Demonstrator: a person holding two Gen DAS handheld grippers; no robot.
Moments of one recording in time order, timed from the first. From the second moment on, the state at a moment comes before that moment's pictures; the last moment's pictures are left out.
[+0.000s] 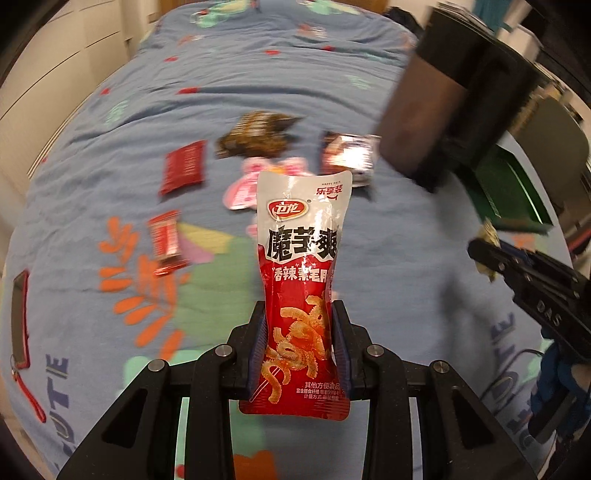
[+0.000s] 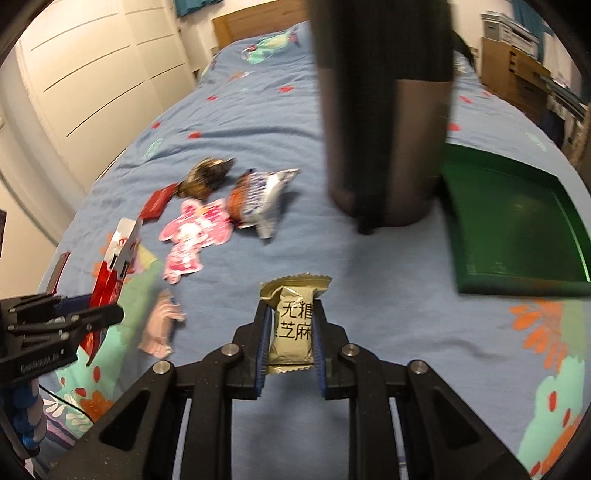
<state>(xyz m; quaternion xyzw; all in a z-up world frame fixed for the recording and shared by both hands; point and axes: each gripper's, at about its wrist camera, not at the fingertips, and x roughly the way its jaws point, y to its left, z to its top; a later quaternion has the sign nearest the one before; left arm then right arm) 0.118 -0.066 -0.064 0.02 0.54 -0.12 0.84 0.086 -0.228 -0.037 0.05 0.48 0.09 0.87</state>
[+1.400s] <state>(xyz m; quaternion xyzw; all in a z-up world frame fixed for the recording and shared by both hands) 0.237 -0.426 -0.099 0.14 0.48 -0.29 0.82 0.157 -0.523 -0.075 0.14 0.38 -0.20 0.89</state>
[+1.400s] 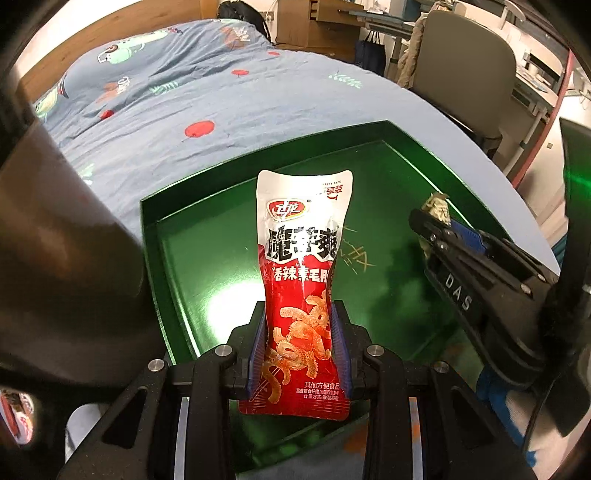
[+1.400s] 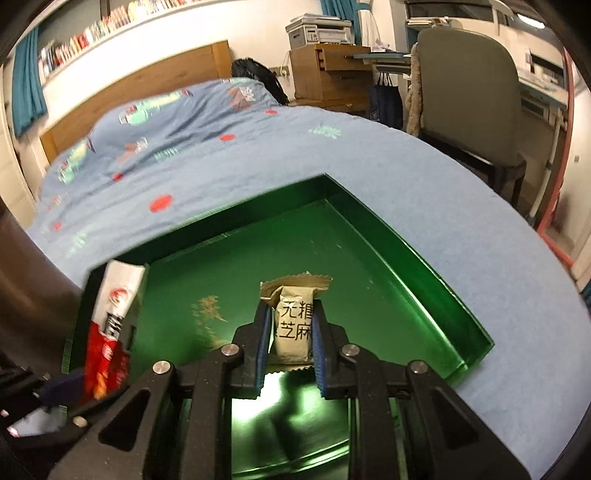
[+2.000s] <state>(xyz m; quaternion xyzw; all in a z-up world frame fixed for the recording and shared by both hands) 0.235 -0.436 -0.114 0.15 0.49 -0.27 0.82 0.162 -0.526 -0.092 0.12 0.39 -0.21 0.89</state>
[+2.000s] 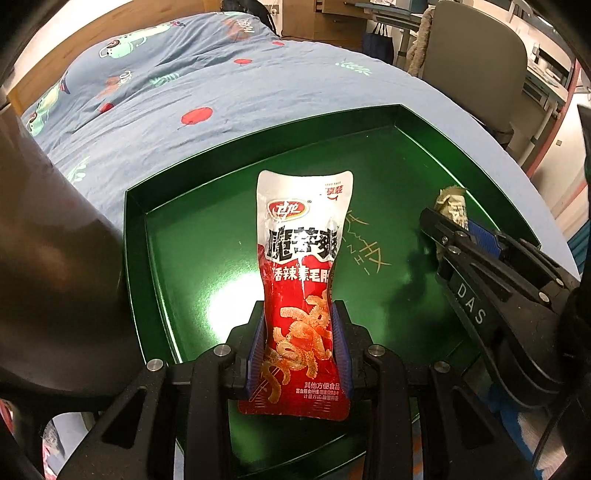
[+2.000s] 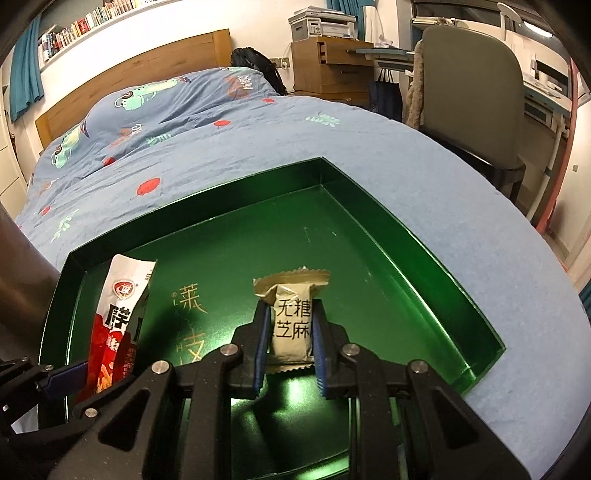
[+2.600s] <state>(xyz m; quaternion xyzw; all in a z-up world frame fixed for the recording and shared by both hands) 0.231 -0.419 -0.102 0.13 0.48 -0.29 0.82 0.153 -0.526 -0.079 0.13 0.37 -0.21 0.90</state>
